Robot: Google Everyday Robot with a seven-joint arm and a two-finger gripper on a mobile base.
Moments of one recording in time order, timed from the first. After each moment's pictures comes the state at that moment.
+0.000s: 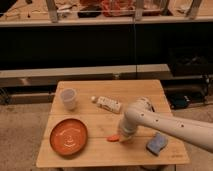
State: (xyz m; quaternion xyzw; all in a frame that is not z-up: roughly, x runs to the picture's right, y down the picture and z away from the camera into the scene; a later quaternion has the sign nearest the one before) arm 0.093 0.269 0.789 -0.34 -0.14 -0.04 0.93
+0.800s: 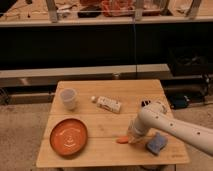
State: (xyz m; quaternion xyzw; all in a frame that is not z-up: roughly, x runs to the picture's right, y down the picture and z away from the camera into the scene) arm 0.138 0.271 0.787 -0.33 -0.14 0.00 0.93
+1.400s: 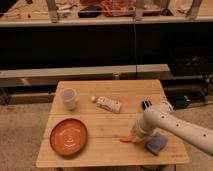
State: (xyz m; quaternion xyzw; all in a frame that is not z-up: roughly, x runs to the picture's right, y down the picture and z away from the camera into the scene) arm 0.160 0.267 0.790 -0.32 -0.14 0.02 0.94
